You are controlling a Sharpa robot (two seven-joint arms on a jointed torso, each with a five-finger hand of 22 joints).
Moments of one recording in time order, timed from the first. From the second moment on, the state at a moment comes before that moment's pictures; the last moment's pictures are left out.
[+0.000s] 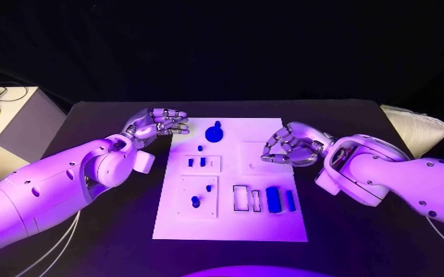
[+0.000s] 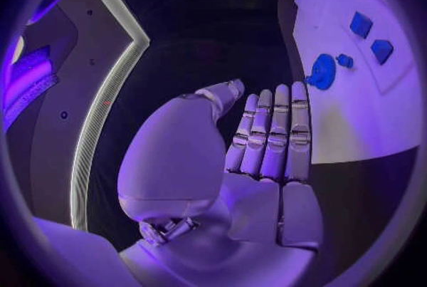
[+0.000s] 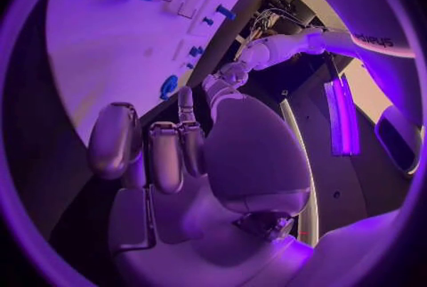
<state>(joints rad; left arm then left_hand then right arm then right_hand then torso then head) 0.89 -0.86 0.26 1.36 -0.27 -0.05 0.32 1.40 -0.18 0.52 0.11 0.14 0.90 0.21 0.19 0.32 1.09 0.16 0.07 0.07 1.00 0.12 0.22 0.31 0.18 0.97 0.23 0.22 0.10 1.19 -1.03 -0.14 1.77 -1.02 -0.34 -0.04 1.29 -0.16 0.20 0.29 0.23 1.02 0.09 0.28 0.48 1.46 0.01 1.44 1.31 1.47 -0.06 1.45 1.30 0.09 1.46 0.05 1.17 1.22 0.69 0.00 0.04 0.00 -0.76</state>
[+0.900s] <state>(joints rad) 0.88 -0.87 0.26 1.40 -0.26 -0.04 0.33 1.39 -0.19 0.52 0.11 0.14 0.90 0.21 0.18 0.31 1.09 0.16 0.07 0.07 1.00 0.12 0.21 0.31 0.18 0.96 0.23 0.20 0.09 1.09 -1.16 -0.15 1.91 -1.17 -0.27 -0.39 1.17 -0.14 0.00 0.29 0.26 1.00 0.09 0.33 0.56 1.46 0.01 1.52 1.31 1.47 -0.06 1.53 1.31 0.06 1.47 0.04 1.36 1.31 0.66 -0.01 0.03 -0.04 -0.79</state>
